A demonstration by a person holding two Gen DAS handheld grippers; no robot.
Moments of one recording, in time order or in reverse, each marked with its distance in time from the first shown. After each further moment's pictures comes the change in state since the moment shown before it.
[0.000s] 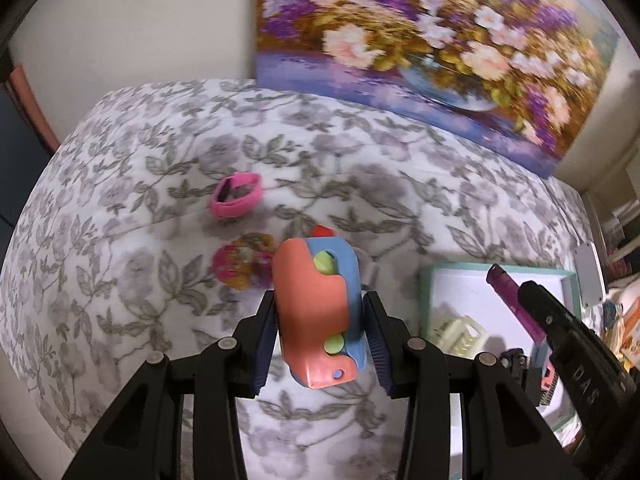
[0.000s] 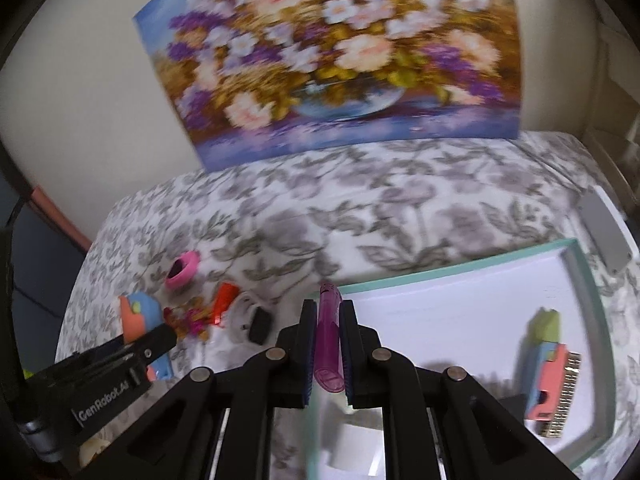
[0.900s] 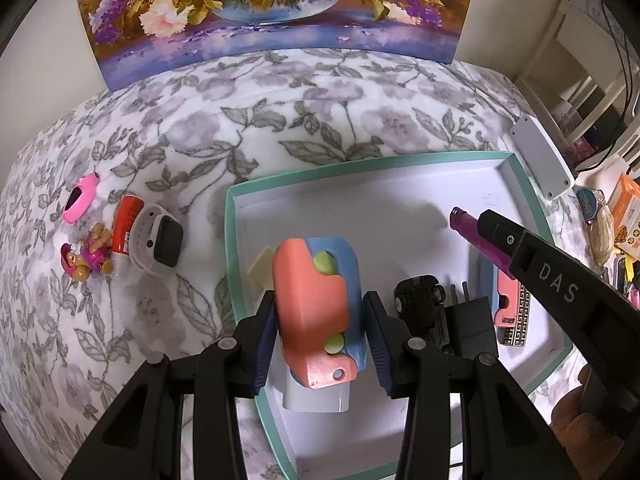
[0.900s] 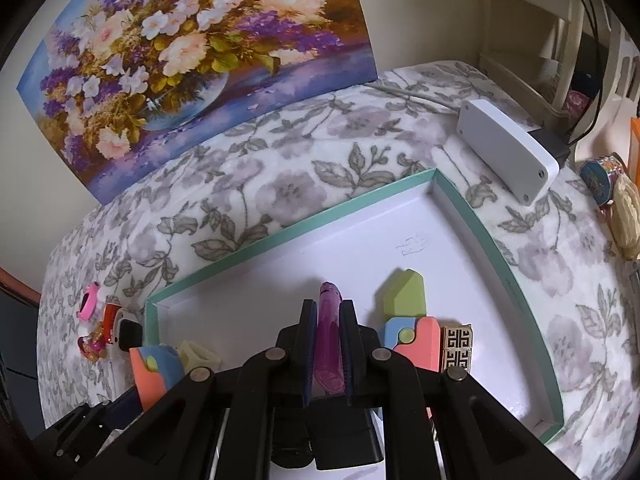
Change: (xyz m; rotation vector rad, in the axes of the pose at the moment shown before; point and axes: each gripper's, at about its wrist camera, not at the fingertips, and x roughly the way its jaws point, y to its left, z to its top) left arm 0.035 -0.134 -0.054 0.295 0.130 -0.106; right arm 0.002 -0.129 -0.016 0.232 0.065 -0.179
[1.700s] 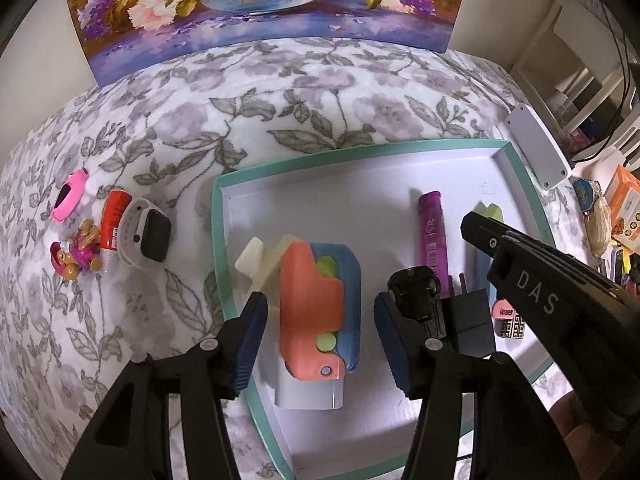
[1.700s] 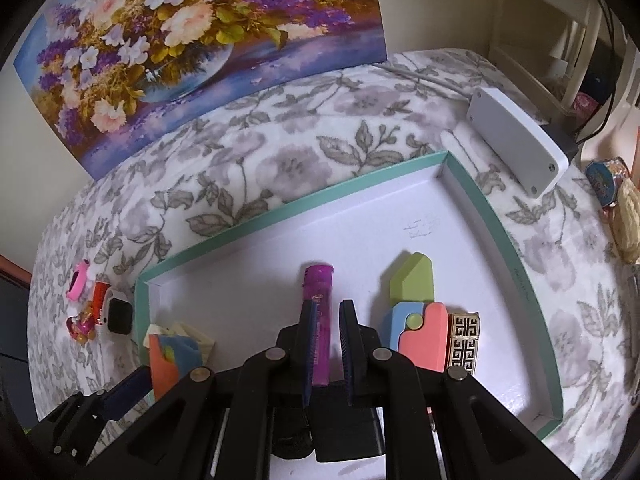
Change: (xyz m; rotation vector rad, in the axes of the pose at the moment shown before) left arm 0.005 -0.003 0.001 0.019 0.033 -0.024; right arm 0.009 0.010 -0.003 -0.047 0.072 -0.034
